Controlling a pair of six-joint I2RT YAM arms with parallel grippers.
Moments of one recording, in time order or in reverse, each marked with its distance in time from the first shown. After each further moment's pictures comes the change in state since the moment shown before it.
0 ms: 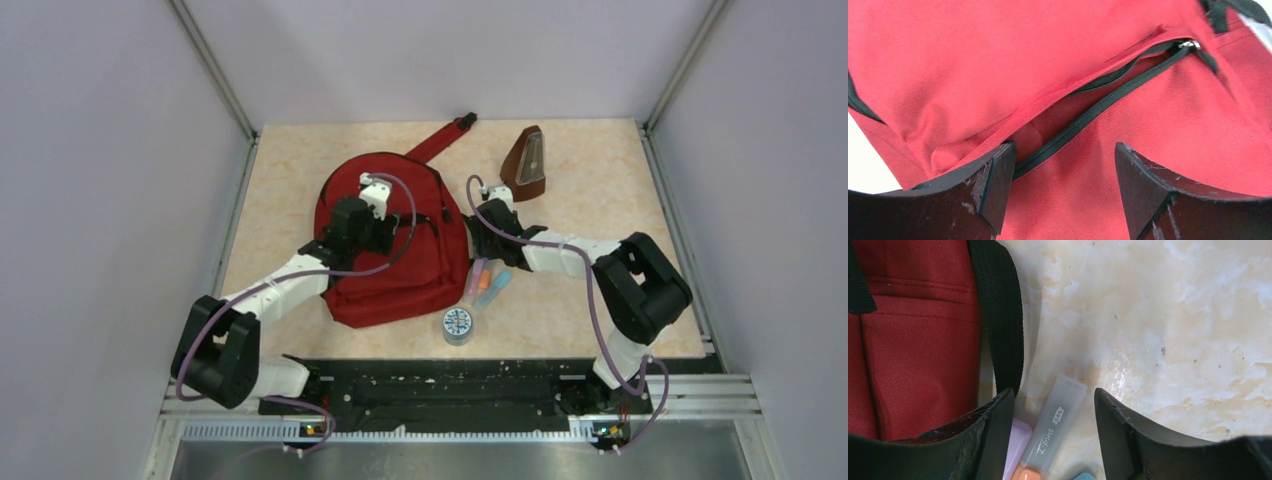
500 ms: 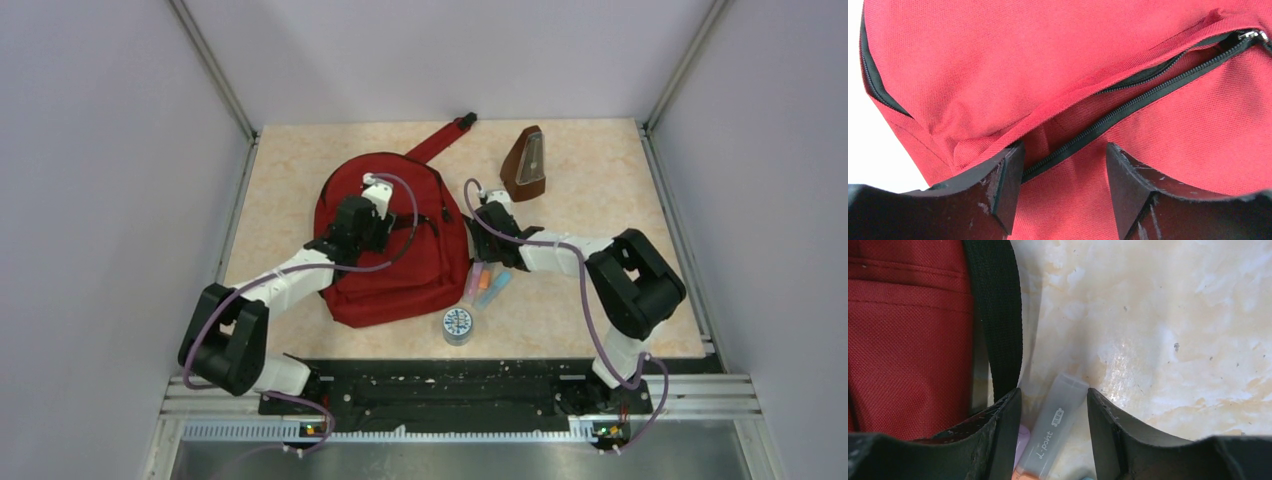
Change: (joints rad) left arm 0.000 0.071 0.013 0.006 -0.118 0.069; right arm 0.000 0.032 0.000 -0.001 -0.019 0.001
